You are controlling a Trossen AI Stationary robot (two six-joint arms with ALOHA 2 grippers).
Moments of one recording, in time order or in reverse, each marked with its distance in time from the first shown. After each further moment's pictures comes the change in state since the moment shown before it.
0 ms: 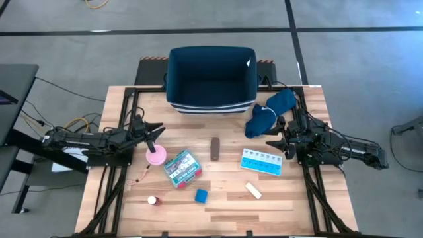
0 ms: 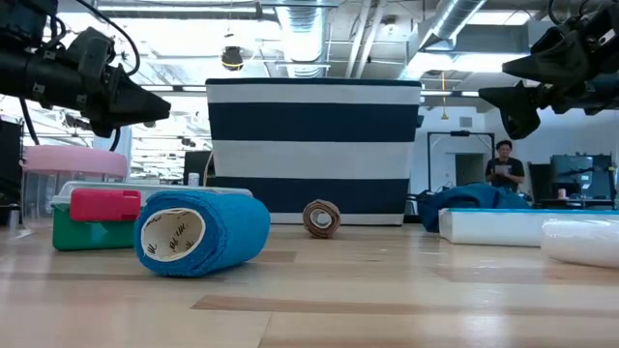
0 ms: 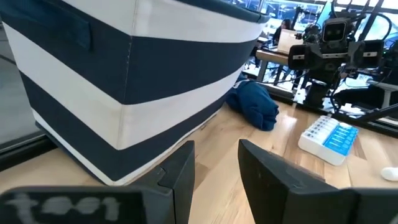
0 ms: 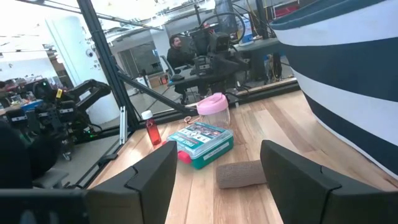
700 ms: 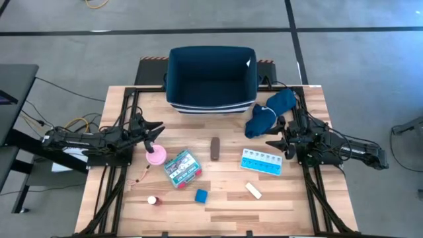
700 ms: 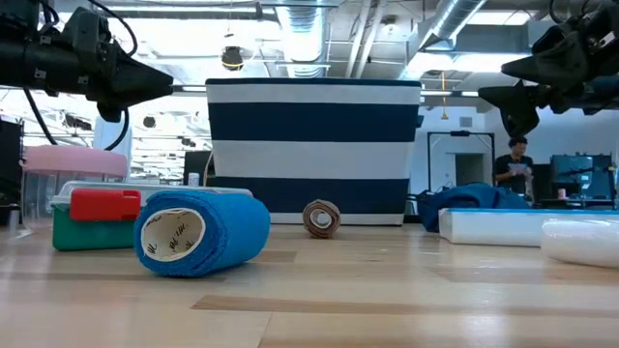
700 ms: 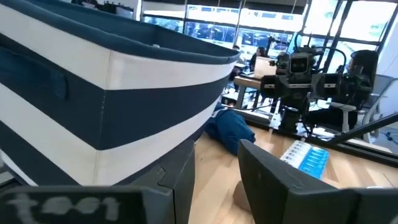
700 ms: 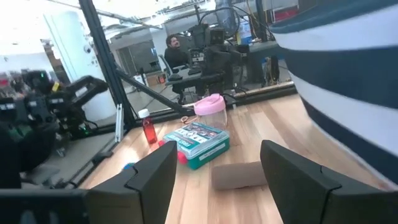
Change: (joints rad) left arm 0.000 0.000 0.002 0.147 0.067 0.079; right arm -0.004 0.000 0.000 0.010 0.001 -0.051
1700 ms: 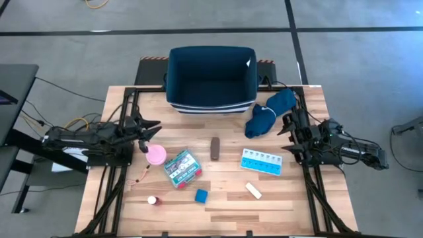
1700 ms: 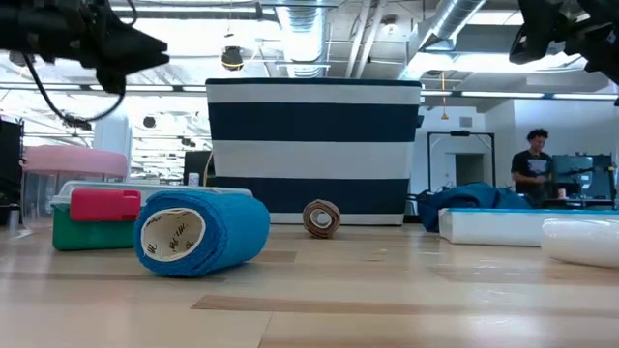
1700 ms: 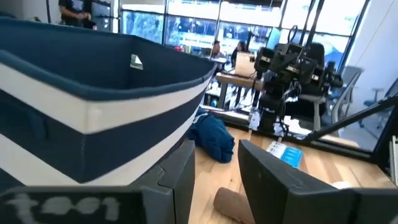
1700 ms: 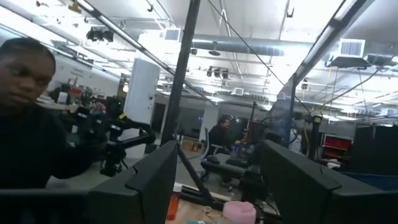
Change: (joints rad) left arm 0.000 0.000 0.205 -0.247 0.089 0.002; right arm -0.003 -0.002 0.000 0.446 -0.241 -0.151
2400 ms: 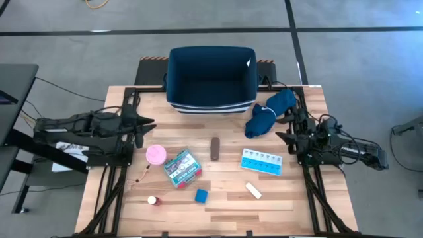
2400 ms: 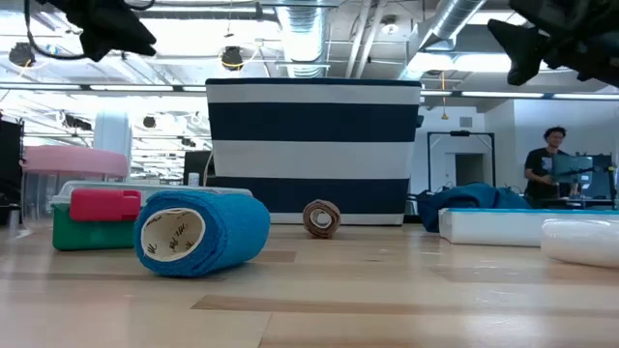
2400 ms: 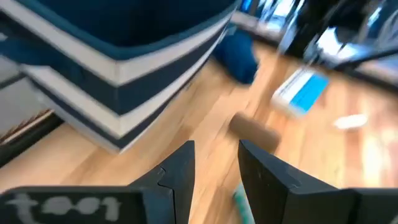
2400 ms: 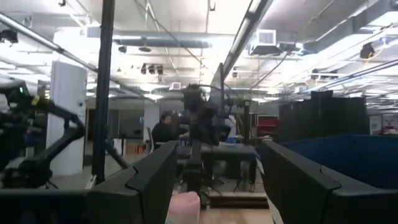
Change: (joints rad) left arm 0.000 0.367 0.536 -0.725 -0.008 -0.279; right arm -0.001 0.002 0.002 -0.052 0.307 0.011
